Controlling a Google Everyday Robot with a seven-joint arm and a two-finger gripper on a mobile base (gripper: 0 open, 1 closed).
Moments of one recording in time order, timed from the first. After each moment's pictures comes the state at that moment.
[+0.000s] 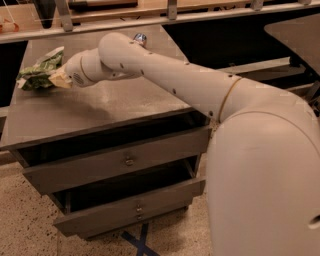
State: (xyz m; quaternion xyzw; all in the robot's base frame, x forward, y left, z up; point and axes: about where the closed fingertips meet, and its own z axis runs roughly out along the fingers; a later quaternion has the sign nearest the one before) arm 0.691 0.297 0.870 -0.53 0.64 0.30 0.47
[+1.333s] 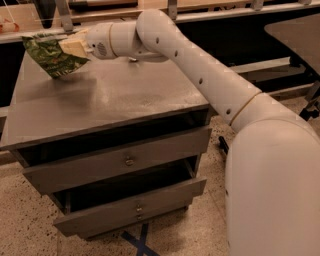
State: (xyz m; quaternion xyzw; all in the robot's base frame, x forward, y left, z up) arm 0.715 0.239 0.963 -0.49 0.57 0.40 0.53
